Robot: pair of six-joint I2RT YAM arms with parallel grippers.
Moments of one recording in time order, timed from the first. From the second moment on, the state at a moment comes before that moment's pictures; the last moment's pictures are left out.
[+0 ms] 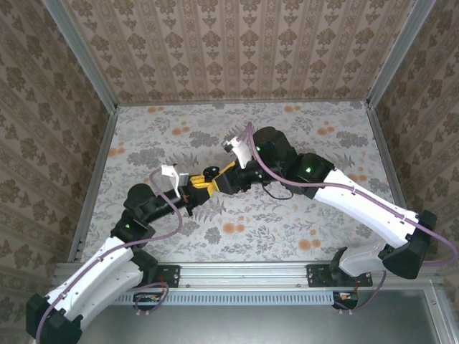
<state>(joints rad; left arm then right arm) -0.63 0.64 0.43 0.26 0.55 -0.33 0.86 1.36 1.40 -0.59 -0.37 0.29</state>
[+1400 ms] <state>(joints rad) -0.65 0.66 0.43 0.26 0.56 -0.32 0.86 1.38 1.41 -0.61 -0.33 0.23</state>
